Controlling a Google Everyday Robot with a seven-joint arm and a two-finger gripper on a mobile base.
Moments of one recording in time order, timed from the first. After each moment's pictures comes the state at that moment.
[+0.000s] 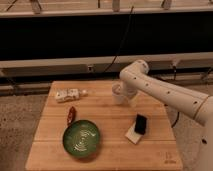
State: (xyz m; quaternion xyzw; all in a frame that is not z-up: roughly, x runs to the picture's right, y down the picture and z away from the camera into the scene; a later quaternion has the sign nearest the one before) arm 0.128 0.064 0.839 -0.23 -0.10 -0.31 0.92
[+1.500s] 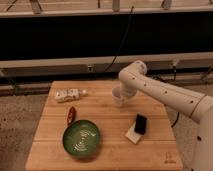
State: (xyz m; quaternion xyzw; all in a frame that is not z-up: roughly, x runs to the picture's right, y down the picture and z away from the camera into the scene) arm 0.125 0.050 0.831 -0.23 -0.10 -0.33 0.91
